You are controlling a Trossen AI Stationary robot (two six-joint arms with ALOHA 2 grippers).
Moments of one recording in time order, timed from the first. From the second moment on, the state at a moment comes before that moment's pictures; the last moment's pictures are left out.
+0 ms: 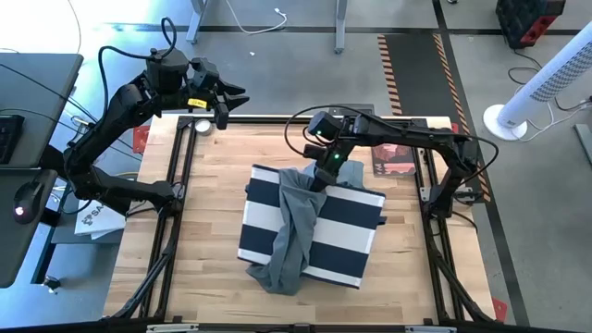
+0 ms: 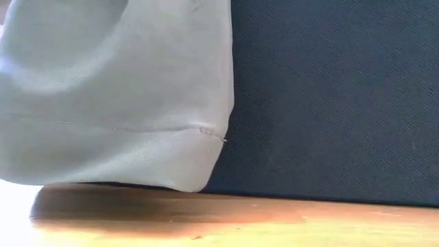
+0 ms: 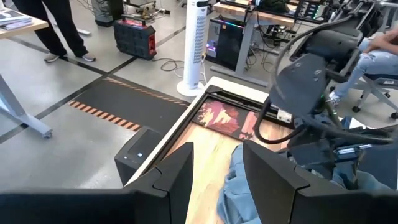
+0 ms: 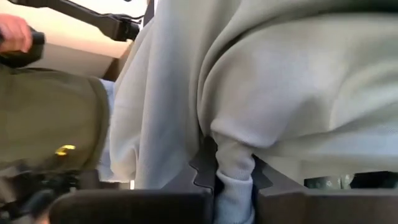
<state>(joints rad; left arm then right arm) 0.63 1.19 1.60 -0.77 0.20 -0.01 -0.27 1.77 1.57 -0.84 -0.86 0.30</state>
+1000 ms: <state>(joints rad) 0.63 1.19 1.60 -0.76 0.20 -0.01 0.12 1.98 2.14 -1.31 0.38 -0.26</state>
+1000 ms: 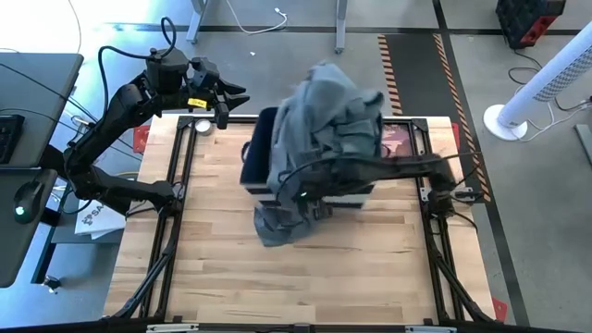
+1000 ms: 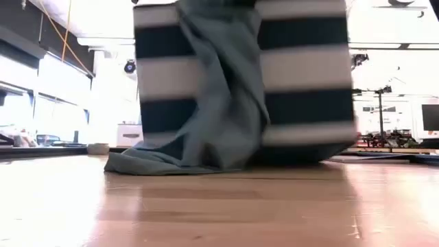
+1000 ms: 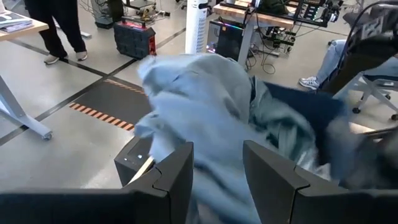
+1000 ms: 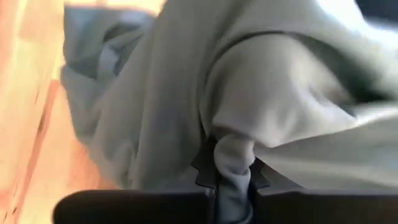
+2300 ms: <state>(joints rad) 0.57 1.19 1.60 -0.76 0.17 -0.05 -0.32 1.78 2.04 -0.82 0.28 0.25</state>
